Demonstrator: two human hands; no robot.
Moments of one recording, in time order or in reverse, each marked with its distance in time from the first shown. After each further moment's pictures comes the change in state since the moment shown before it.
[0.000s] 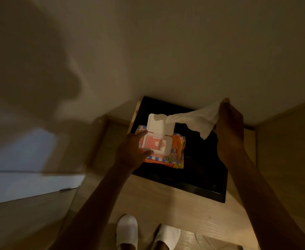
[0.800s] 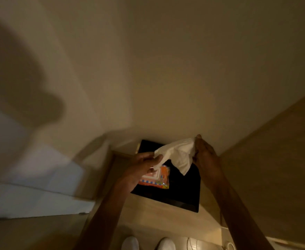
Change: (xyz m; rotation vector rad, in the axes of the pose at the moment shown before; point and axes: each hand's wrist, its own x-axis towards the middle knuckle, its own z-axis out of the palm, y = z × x) left_hand -0.109 0.212 -0.183 -0.926 -0.272 -0.204; right_hand -0.112 -0.205 -0.070 0.228 -0.299 0.158
